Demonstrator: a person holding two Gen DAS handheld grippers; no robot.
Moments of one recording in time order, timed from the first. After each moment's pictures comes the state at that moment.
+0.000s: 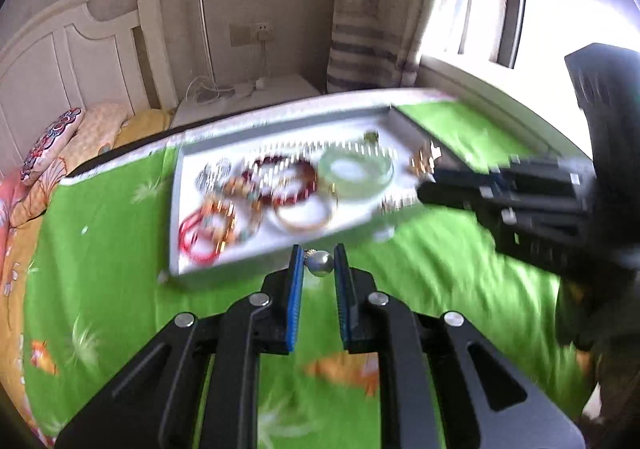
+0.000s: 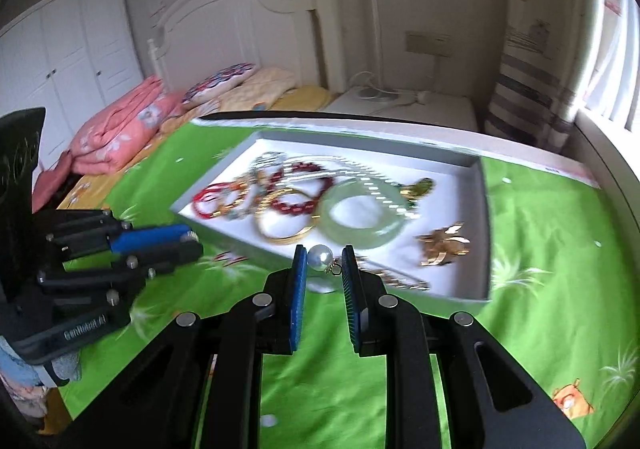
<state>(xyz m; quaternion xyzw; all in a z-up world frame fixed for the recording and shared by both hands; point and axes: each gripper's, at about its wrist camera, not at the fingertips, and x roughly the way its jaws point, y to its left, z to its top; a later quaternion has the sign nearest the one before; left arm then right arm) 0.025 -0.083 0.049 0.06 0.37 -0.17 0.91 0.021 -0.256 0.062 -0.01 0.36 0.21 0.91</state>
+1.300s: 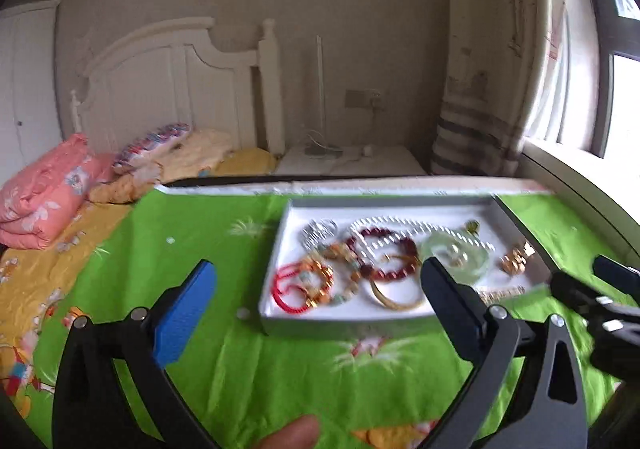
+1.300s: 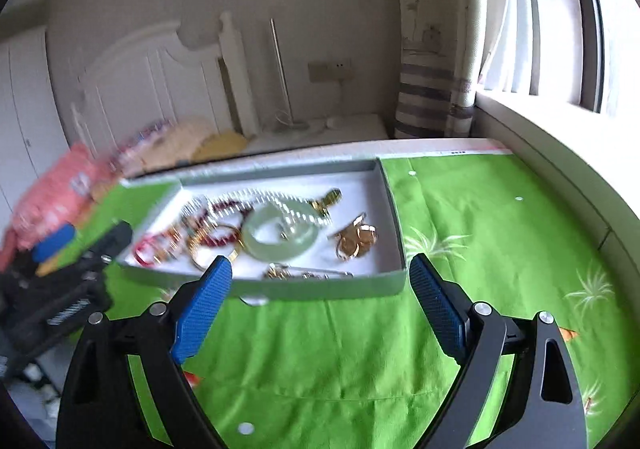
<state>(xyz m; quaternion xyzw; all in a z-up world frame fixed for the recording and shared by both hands) 0.015 -0.066 0.057 0.01 0.26 0.01 0.97 -0.013 -0.271 0.060 0.03 0.30 0.05 0.95</state>
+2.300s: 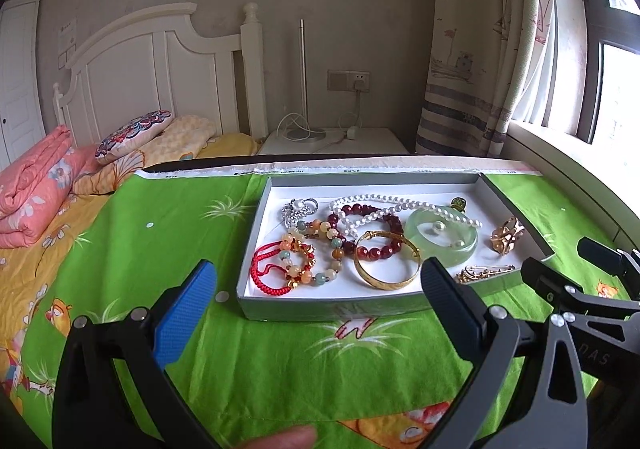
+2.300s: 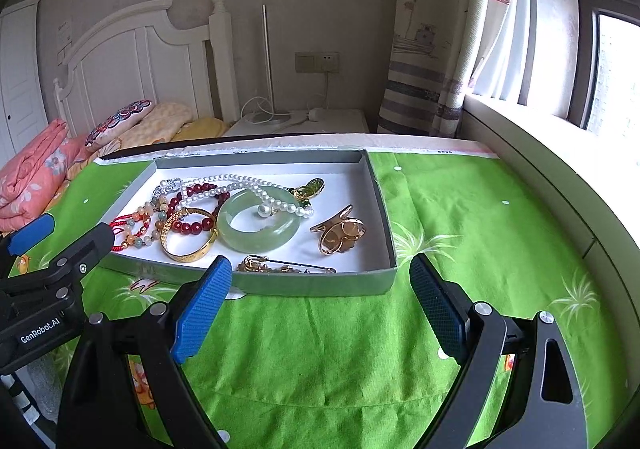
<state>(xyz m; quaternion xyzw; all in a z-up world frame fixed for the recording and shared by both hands) 0.017 -0.067 0.045 0.01 0.28 -0.01 0.96 -0.002 -0.264 0.050 0.00 0.32 0.01 0.95</state>
